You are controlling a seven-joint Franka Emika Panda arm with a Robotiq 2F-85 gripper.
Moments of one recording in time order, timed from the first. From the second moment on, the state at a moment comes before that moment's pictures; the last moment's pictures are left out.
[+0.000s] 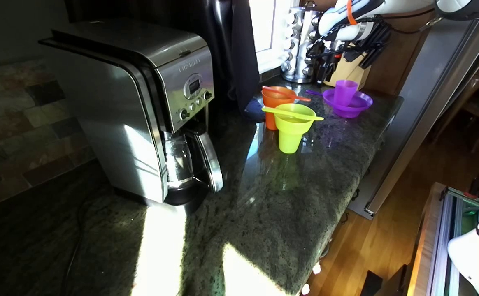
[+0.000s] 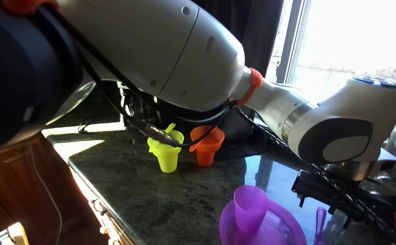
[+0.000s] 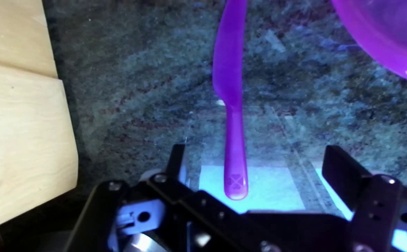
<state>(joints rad) -0.52 0.73 -0.15 -1.34 0.11 2.19 -0.70</state>
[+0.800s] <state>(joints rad) -0.52 0.80 -0.15 -1.29 0.10 2.19 -0.63</state>
